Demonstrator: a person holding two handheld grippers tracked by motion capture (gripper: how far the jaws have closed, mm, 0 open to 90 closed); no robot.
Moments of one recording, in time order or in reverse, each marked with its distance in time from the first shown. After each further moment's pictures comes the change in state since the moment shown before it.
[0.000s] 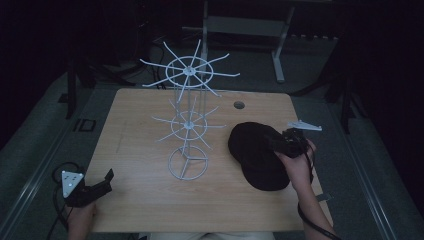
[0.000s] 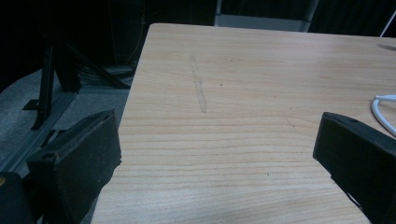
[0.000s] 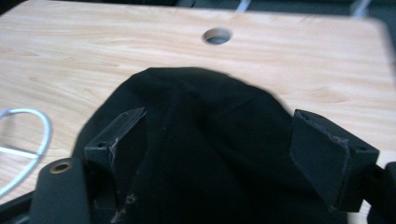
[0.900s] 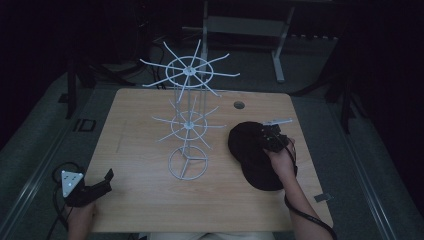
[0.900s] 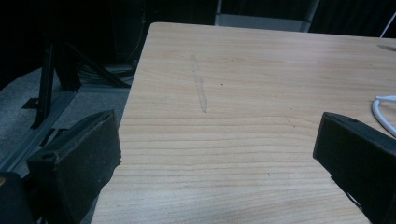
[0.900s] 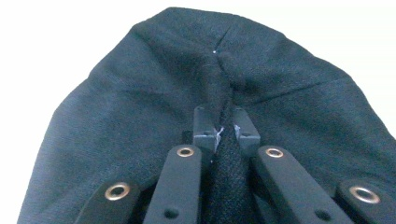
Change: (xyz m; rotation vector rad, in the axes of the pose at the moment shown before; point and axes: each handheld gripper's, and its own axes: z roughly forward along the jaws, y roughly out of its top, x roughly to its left) left arm 0.001 0.000 0.000 0.003 0.001 -0.006; right arm 0.016 0.000 0.054 0.185 0.013 -0.139
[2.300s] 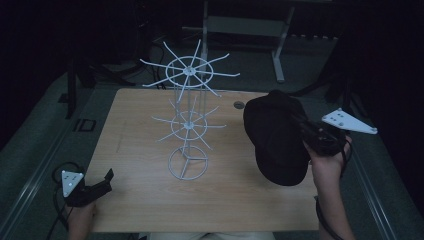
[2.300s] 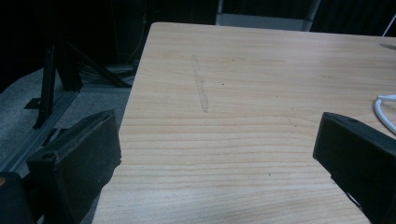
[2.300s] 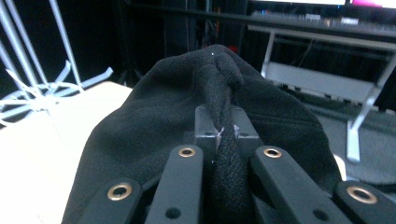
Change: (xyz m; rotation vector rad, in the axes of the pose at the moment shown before) left arm -0.001 0.000 0.000 0.001 0.006 0.006; right arm 0.015 0.017 -0.208 -0.566 0.023 -0.083
